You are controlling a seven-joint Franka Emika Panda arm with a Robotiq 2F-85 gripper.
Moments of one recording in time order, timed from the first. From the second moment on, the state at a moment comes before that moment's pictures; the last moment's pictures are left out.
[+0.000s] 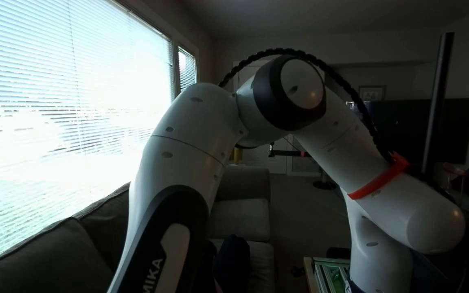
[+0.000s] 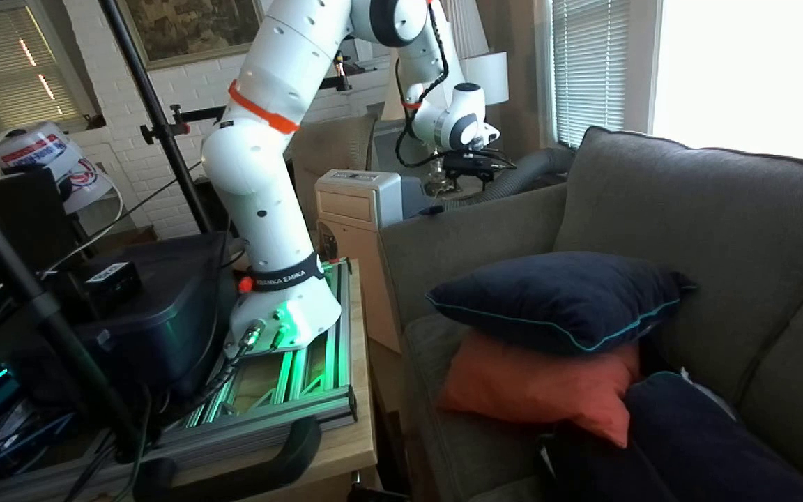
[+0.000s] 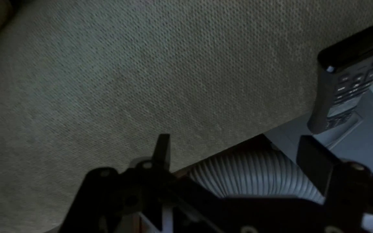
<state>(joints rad) 0.17 0.73 0.55 -1.92 -0.14 2.85 -0.39</state>
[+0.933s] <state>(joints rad) 0.28 0.44 0.26 -2.10 -0.09 2.63 0.02</state>
